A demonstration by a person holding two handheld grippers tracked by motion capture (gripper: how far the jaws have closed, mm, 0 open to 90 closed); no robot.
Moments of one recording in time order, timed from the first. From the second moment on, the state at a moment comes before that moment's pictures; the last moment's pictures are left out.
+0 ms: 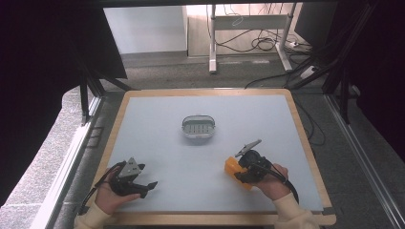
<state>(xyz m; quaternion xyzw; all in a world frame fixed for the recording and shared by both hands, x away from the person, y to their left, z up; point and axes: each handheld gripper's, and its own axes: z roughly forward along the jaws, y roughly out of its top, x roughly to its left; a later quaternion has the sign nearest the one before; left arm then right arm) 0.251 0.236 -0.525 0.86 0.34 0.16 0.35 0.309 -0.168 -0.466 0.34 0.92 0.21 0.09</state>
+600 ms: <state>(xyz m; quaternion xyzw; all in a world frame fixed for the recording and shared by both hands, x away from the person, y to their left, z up) 0.251 0.236 -0.525 0.86 0.34 0.16 0.35 0.310 -0.175 -0.454 0.30 0.92 0.23 0.09</state>
